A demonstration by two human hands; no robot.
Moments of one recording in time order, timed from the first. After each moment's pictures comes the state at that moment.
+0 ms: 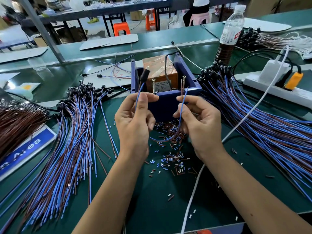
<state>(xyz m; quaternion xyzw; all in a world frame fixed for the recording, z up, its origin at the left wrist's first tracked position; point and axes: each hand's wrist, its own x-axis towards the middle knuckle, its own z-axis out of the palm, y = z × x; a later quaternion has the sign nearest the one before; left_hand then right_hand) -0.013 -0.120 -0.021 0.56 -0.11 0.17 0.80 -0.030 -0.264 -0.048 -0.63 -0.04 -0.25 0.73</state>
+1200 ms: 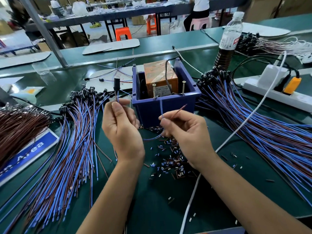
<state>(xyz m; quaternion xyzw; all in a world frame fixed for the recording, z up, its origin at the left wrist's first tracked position) -0.010 -0.114 -0.019 0.54 -0.01 0.31 0.78 -0.037 -0.246 -0.048 -0.61 -0.11 -0.15 0.77</state>
